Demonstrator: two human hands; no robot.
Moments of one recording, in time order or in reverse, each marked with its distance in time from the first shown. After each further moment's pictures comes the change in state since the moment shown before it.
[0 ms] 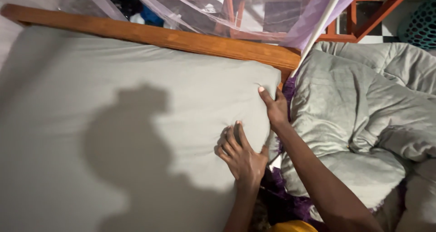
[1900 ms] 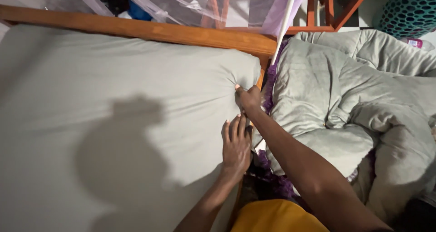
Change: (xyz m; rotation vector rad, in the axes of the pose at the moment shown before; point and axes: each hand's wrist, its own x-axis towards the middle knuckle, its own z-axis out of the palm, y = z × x) left_hand -0.039 -0.011 0.004 0.232 -0.093 0.652; right_hand -0.003 0.033 0.010 -0.450 0.222 0.213
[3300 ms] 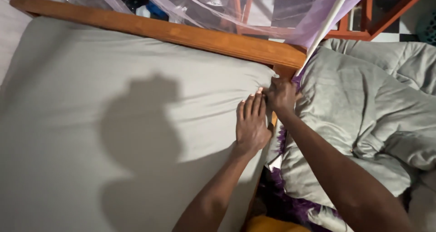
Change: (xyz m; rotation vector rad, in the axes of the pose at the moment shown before) left_hand 0.110 -0.044 0.043 -0.191 -0.024 -0.143; right_hand 0.054 -0.026 -0.021 -0.513 0.076 -0.421
